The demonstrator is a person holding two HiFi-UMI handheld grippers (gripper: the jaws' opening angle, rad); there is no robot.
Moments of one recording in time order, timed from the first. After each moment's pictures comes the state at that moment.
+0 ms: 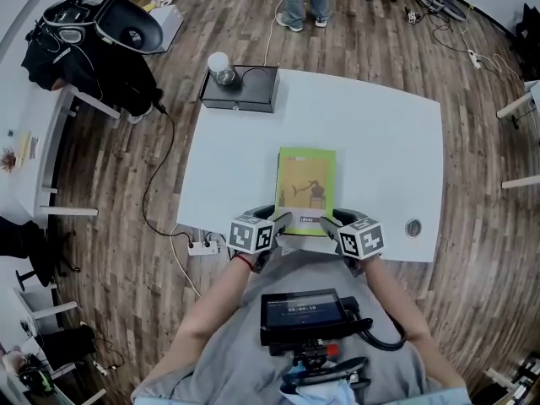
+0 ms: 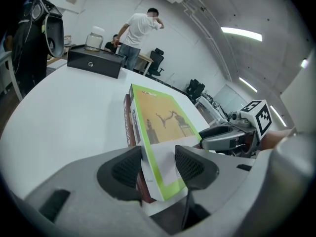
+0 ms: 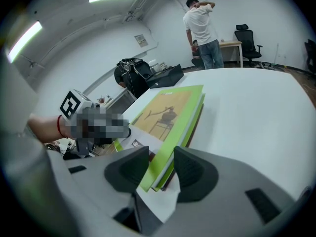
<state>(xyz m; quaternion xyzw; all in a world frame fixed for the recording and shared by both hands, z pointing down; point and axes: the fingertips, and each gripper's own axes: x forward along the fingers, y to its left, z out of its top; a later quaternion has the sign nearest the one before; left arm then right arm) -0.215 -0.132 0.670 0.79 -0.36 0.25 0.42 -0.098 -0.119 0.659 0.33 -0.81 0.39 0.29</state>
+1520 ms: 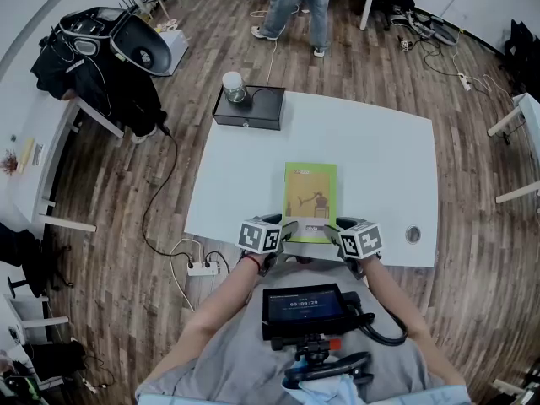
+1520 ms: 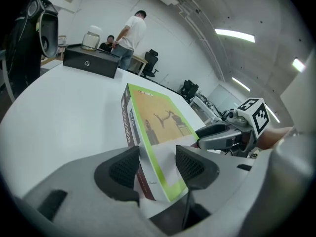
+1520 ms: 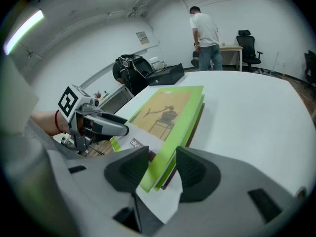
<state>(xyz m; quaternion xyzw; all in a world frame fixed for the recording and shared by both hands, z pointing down) -0.218 -0.135 0.675 0.81 -0.34 0.24 0.41 -0.097 -0.119 0.670 0.36 -0.80 0.37 0.32</state>
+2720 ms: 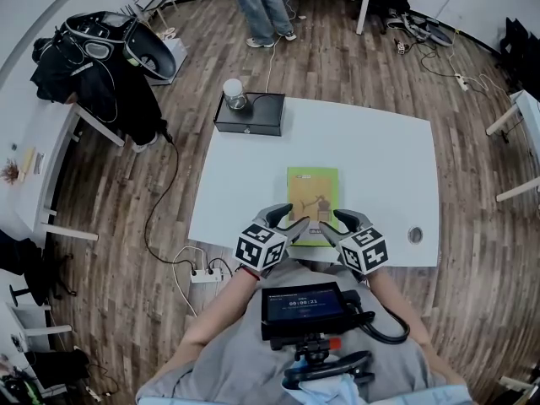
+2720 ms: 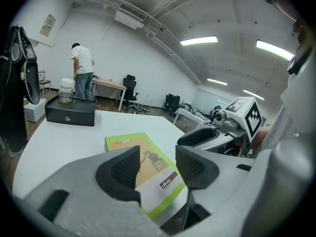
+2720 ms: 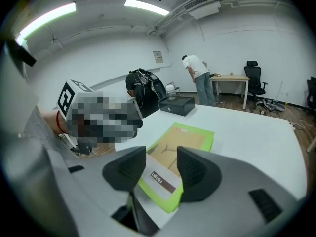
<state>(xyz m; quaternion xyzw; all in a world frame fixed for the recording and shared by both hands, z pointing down) -0.196 -0.151 0.563 0.90 -0.31 0.17 0.26 -0.132 -0.135 0.573 0.37 -0.86 0.25 0.25</state>
